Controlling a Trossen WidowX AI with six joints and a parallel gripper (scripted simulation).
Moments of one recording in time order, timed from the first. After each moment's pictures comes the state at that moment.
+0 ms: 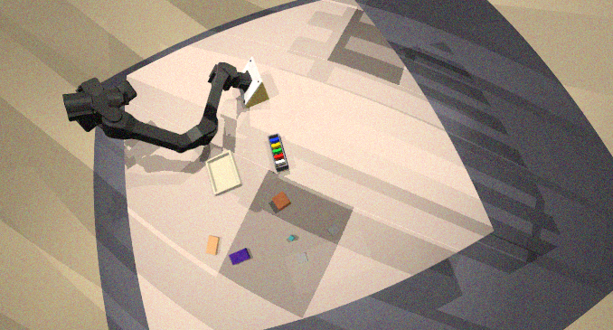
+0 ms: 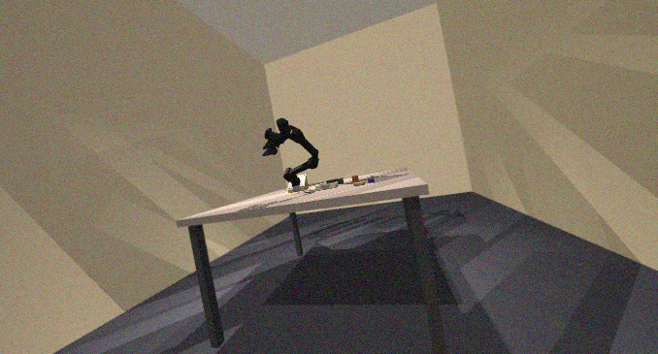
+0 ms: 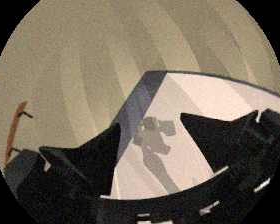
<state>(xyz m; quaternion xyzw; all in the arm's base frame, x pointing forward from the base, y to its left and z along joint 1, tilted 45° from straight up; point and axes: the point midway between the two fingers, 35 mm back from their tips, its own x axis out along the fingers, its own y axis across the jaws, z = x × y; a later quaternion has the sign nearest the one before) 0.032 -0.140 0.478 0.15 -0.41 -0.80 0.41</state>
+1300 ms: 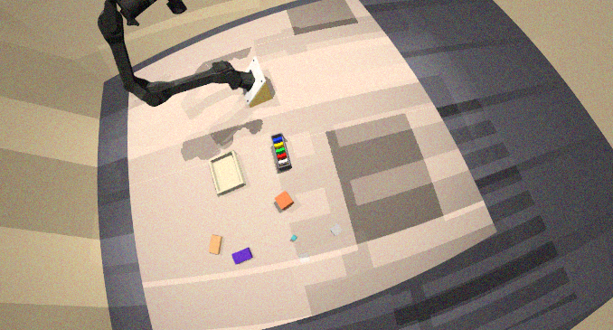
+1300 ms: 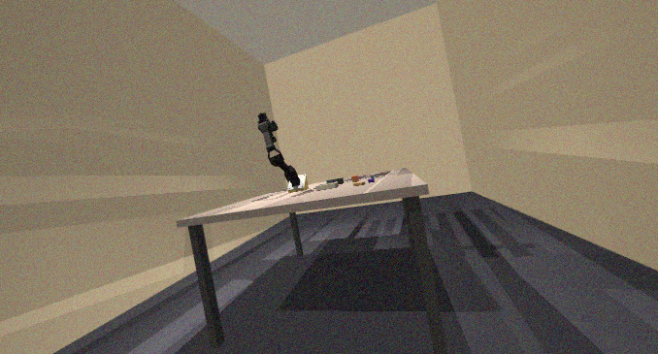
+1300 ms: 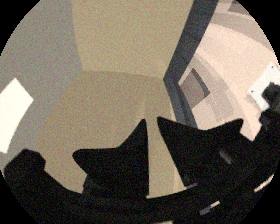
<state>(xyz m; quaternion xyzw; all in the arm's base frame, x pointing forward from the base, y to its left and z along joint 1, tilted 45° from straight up) -0.111 0.257 0.340 -0.13 -0.75 -0.42 -0.50</state>
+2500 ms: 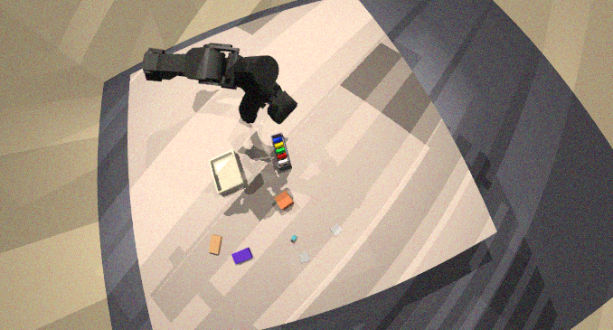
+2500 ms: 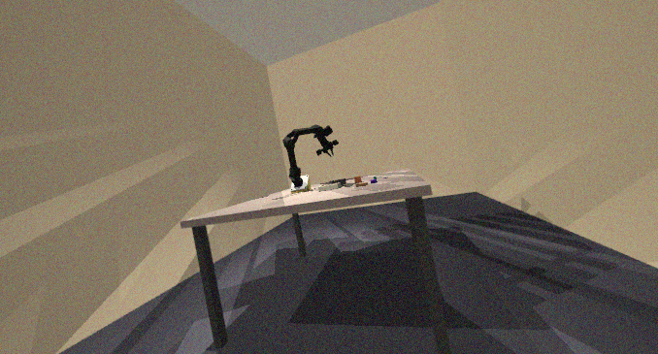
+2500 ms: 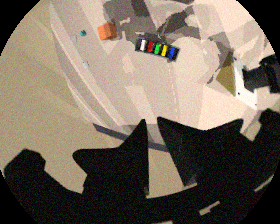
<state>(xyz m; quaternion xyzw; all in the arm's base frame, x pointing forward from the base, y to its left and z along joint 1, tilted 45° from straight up) 0.294 0.168 0.084 -0.37 -0.42 0.46 -0.69</state>
